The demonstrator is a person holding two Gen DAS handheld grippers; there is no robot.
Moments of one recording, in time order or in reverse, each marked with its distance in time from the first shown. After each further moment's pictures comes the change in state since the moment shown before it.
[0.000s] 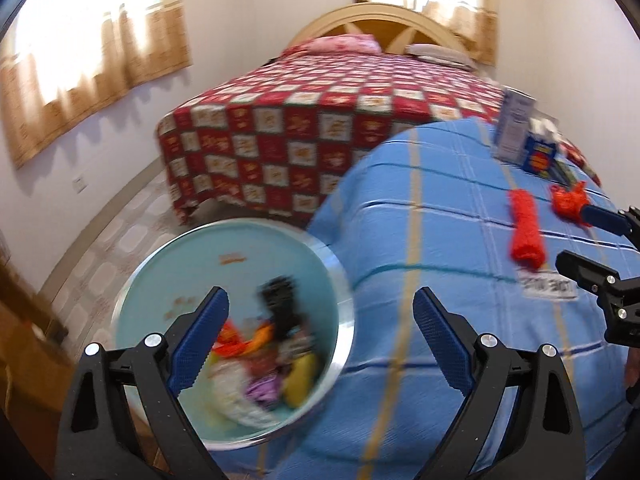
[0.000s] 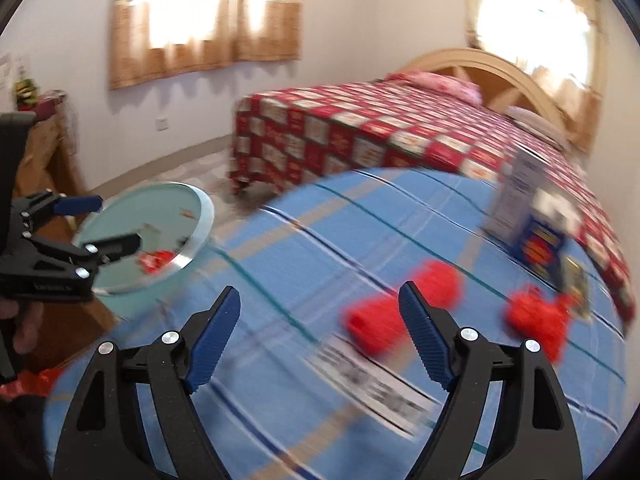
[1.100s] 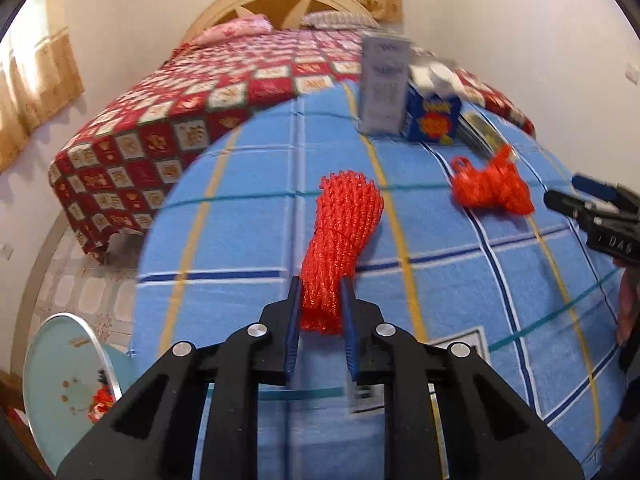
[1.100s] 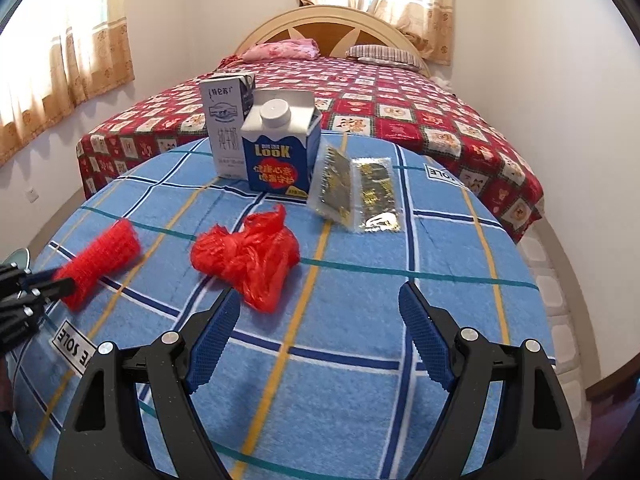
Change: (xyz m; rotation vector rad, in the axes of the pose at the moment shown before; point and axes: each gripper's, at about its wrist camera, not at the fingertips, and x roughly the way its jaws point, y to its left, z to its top) left arm 0.060 -0.135 0.053 0.191 0.076 -0.230; right arm -0.013 -0.194 -0.051 0.355 0.057 -0.300
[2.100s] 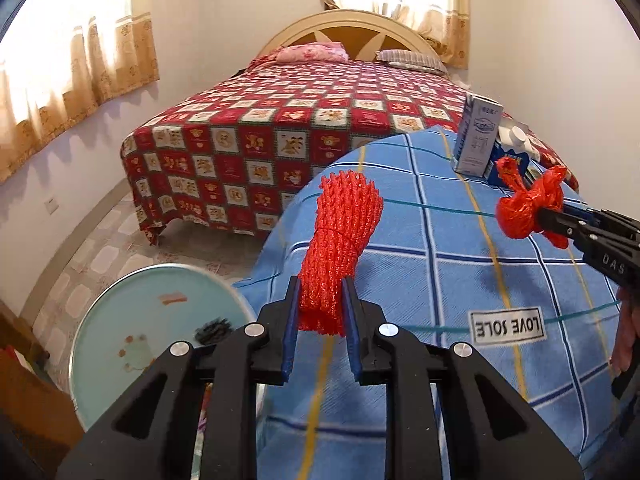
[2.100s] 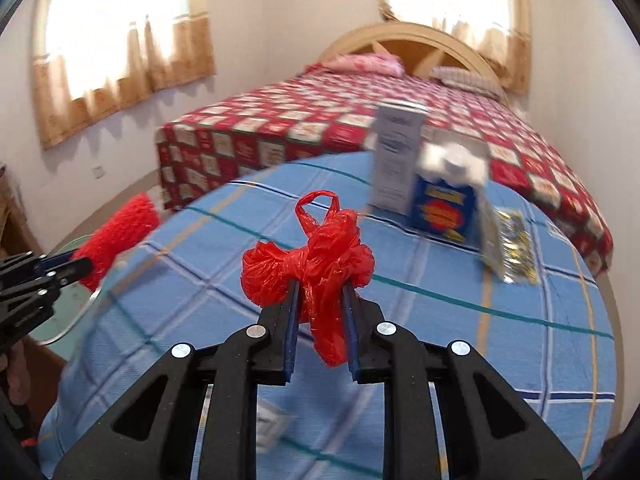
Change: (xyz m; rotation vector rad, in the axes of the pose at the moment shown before) left arm -0.066 0.085 -0.046 -0.164 -0.109 0.153; right arm -0.020 0.128 0.014 -0.169 -0.065 0.250
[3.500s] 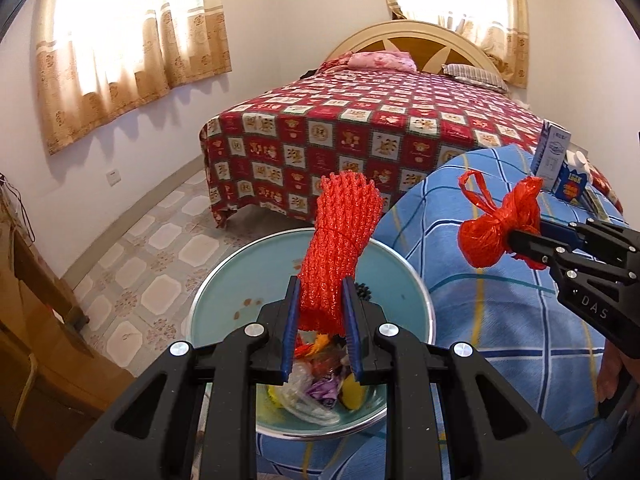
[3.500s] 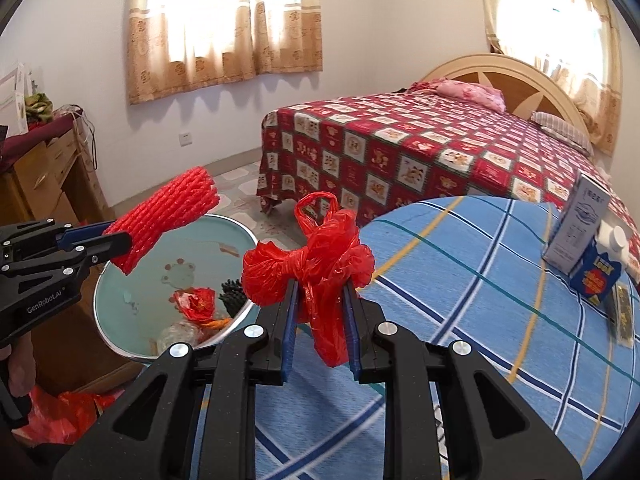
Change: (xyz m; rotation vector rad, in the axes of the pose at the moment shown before) left arm -0.056 0.104 -0.038 -0.108 -0.019 0.195; right arm 0.028 0.165 0.013 -0.205 -0.014 0.234
